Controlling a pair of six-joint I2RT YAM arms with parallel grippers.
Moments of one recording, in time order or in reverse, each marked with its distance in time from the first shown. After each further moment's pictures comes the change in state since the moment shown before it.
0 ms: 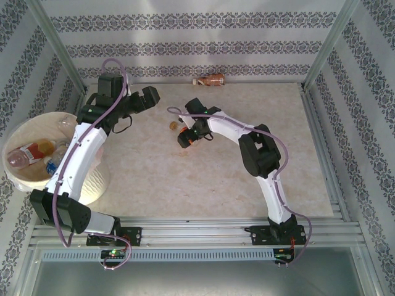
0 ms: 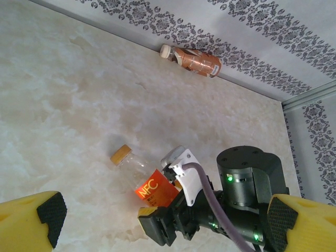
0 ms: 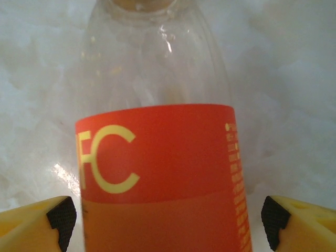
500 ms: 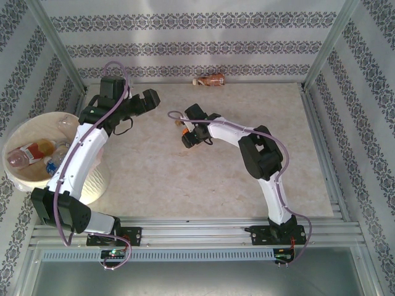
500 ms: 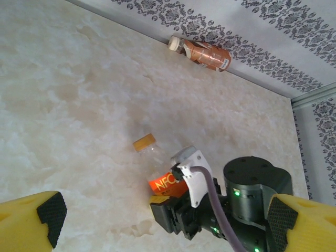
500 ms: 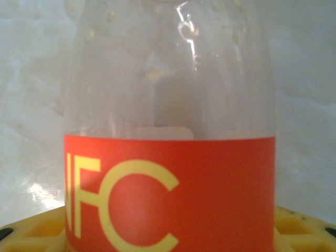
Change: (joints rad) left arm 0.000 0.002 -0.038 0.010 -0.012 -0.011; right arm 0.019 -0.059 -0.152 0.157 0.101 0.059
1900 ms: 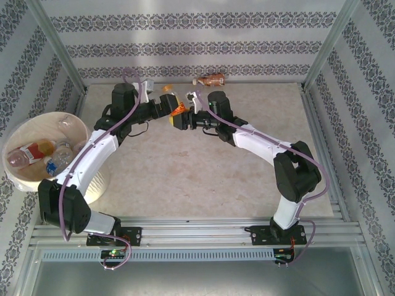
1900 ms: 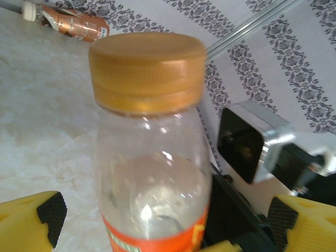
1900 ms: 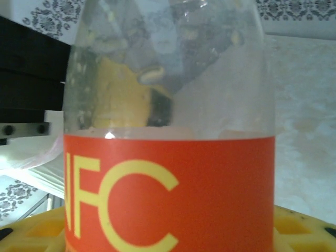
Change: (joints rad) left arm -0.067 0.016 -0.218 0.462 0.365 -0.078; right arm -0.035 -0.429 -0.356 0.751 -0.607 0.375
